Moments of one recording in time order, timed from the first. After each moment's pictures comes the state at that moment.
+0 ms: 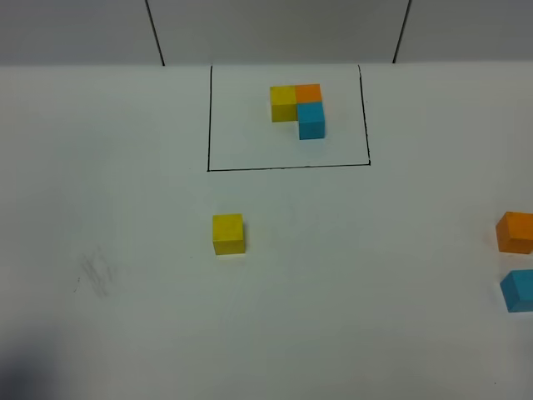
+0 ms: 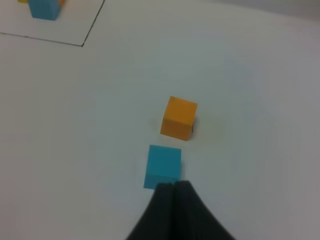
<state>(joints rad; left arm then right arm) 0.10 0.46 -0.51 0.03 1.06 -0.02 0.10 -0.01 -0.50 -0.06 1.07 -0.08</state>
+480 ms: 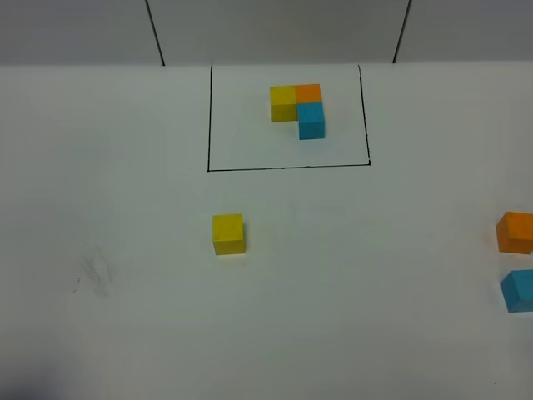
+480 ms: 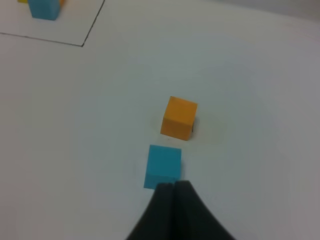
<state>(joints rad) 0.10 0.19 -0.51 0.00 1.06 0.02 0.10 -0.01 -0.50 -0.06 1.07 -0.08</state>
